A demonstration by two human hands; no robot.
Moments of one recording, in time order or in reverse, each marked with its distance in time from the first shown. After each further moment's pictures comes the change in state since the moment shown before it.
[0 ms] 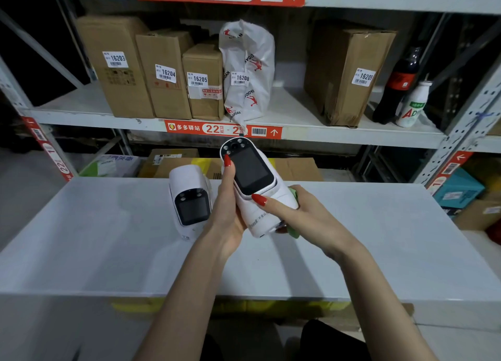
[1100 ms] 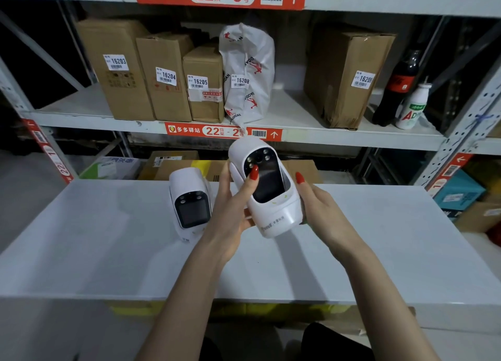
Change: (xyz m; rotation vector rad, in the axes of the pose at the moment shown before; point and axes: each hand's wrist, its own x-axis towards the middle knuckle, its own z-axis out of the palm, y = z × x) left_hand -0.006 -0.003 -0.002 0.227 -0.024 0.161; right_hand 0.000 0.000 -0.011 0.059 0.175 -0.001
